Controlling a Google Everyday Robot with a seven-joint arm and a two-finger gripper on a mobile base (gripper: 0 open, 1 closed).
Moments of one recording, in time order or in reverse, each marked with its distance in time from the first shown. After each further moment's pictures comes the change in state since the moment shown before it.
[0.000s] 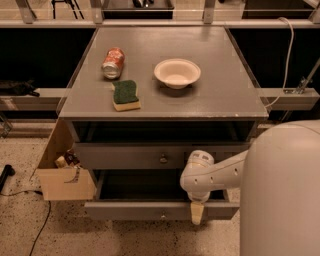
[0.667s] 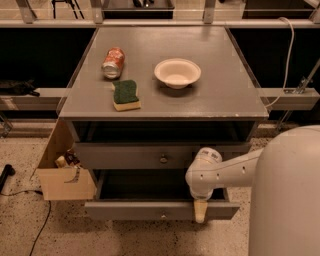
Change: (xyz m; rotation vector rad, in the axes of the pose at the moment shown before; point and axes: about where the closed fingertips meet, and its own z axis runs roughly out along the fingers) arm -0.001 -0.008 -0.005 -0.015 -0.089 -0.139
